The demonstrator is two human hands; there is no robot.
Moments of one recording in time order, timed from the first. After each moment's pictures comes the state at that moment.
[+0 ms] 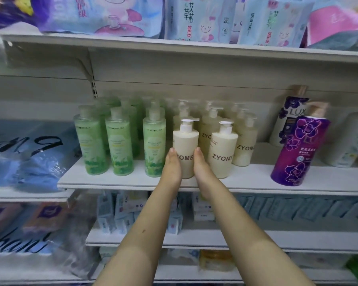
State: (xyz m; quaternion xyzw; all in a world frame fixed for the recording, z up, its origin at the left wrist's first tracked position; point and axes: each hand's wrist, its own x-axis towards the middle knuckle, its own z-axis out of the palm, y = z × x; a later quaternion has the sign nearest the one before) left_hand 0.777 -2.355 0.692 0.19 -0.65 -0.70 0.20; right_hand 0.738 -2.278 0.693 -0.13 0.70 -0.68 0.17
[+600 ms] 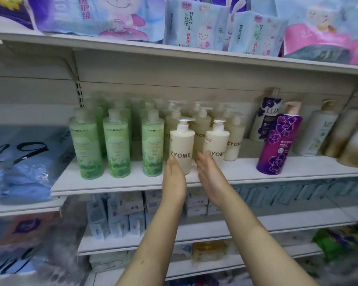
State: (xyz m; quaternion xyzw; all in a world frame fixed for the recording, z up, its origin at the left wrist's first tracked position) left_hand 0.827 -2.339 0.696 0.17 -0.66 -0.70 0.21; right_hand 0.773 -2.253 0.691 -0.11 0.66 -0.73 0.16
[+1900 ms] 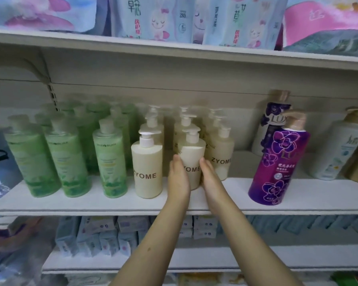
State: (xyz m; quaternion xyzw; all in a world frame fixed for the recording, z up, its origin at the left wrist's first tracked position) left_hand 0.697 -2.270 0.694 0.21 -0.56 -0.77 0.23; right_hand 0.669 -2.198 0.689 -0.17 0.64 -0.74 0.13
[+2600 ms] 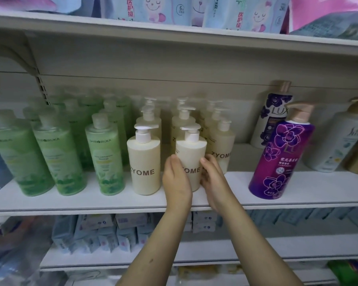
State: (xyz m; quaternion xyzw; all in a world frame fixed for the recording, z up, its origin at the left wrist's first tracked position) left_hand 0.712 -2.263 0.689 0.20 -0.59 -0.70 0.34; right_hand 0.670 -2.188 0.681 -0.18 0.59 -0.78 0.14
